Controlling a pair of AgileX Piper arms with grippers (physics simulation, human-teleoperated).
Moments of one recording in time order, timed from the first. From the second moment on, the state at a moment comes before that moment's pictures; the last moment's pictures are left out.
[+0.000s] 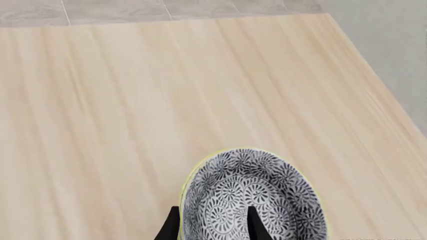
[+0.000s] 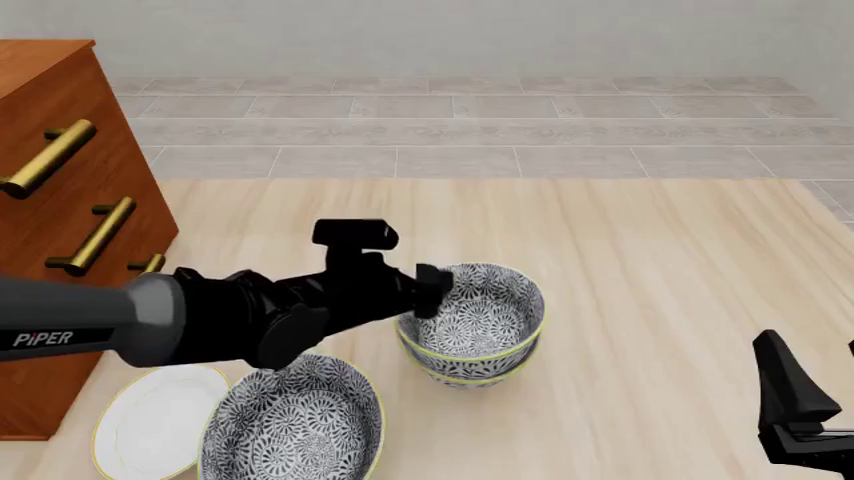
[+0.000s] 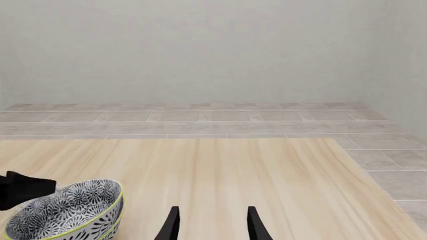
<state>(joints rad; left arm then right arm) -0.69 1.69 -0.82 -0.27 -0.42 -0.01 0.06 0.00 -0.06 0.00</state>
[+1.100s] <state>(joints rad) -0.62 1.18 -0.55 -0.18 -0.25 -0.01 0.06 0.00 -0.06 0.00</state>
